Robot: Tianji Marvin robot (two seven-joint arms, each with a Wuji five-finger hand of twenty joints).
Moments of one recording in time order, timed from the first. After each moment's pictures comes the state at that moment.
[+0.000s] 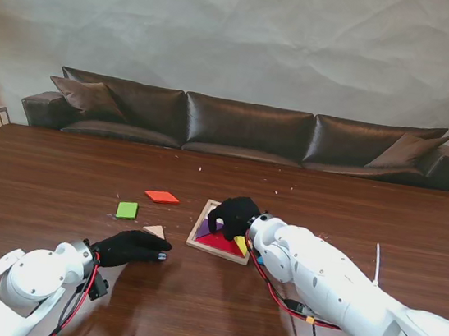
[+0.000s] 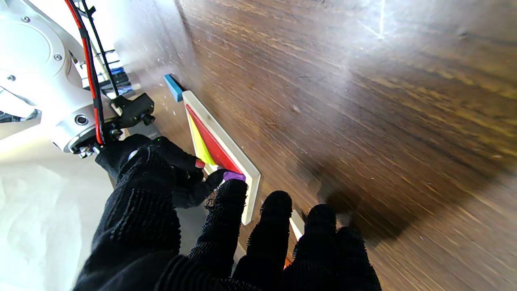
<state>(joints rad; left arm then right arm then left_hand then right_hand) 1.60 -1.05 -1.30 -1.53 0.17 -0.02 -0.40 -0.74 -1.31 0.25 -0.71 -0.71 -0.18 -0.31 0.87 -0.20 0.02 -0.05 0.63 0.14 0.12 0.27 0.62 0.23 0.07 0.26 0.40 0.34 0.11 0.32 0.08 0.10 0.19 0.64 0.54 -0.73 1.39 -0.36 0.84 -0.36 0.75 0.13 1.12 -0.08 1.00 0.87 1.28 -0.05 1.35 0.83 0.76 0.17 1.42 0.68</state>
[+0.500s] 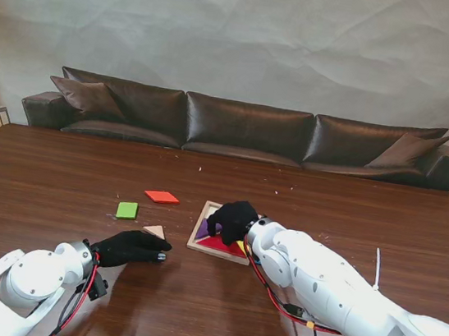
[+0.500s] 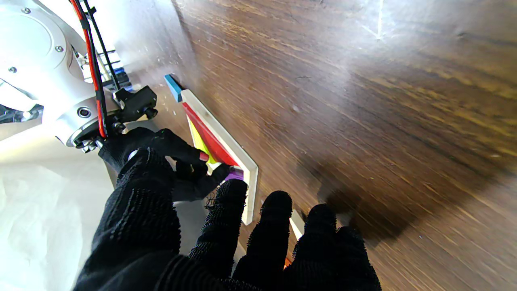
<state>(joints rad) 1.60 -1.05 -1.30 -1.53 0.17 -0.02 -0.40 -0.76 -1.30 0.25 -0.74 -0.72 -0.17 -0.30 0.87 -0.20 0.02 -0.05 0.63 0.14 0.12 0.27 0.62 0.23 0.07 0.26 0.40 0.34 0.11 0.32 0.08 0.10 0.19 0.64 0.54 -0.73 1.39 -0.36 0.84 -0.30 0.70 0.17 1.12 -0.08 0.99 0.87 1.28 -0.05 1.36 0.84 0.76 0.16 1.42 0.68</state>
